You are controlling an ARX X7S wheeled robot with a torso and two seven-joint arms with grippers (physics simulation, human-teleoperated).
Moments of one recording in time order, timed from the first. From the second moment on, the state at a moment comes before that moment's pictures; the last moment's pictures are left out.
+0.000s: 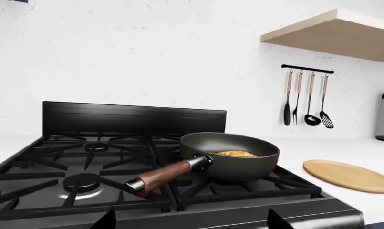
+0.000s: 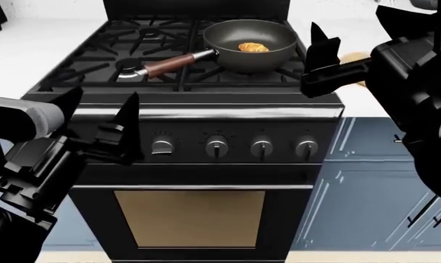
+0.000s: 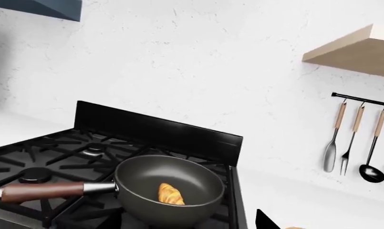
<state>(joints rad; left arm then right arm) -0.47 -0.65 -0.06 0.74 -1.16 -0.75 -0.42 1.22 0.80 -0.39 -0.54 1.41 0.95 0.77</state>
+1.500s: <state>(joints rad) -0.47 -0.65 -0.02 0.74 -1.18 -0.74 -0.41 1.12 0.85 -0.30 -0.67 1.61 0.86 1.00</state>
